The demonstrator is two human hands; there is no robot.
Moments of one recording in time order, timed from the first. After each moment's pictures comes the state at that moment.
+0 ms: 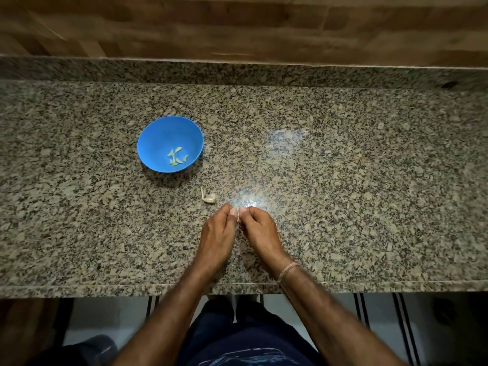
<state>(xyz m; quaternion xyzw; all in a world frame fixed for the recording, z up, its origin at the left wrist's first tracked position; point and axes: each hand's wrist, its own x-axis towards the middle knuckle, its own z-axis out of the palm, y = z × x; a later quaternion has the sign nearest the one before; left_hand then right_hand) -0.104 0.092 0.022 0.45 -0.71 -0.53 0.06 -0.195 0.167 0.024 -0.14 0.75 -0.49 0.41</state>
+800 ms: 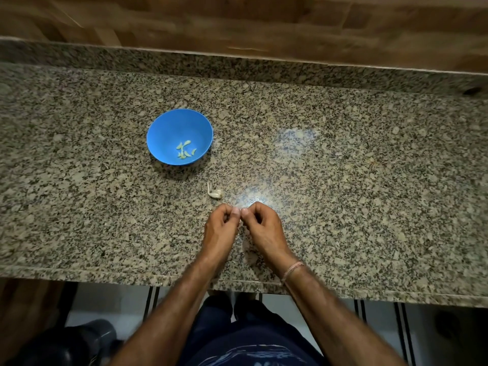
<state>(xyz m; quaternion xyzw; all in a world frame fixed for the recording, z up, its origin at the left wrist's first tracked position) -0.109 0.093 0.015 0.52 -0.60 -0.60 0.10 -0.201 0.169 0.020 -0.20 0.76 -0.48 0.40</state>
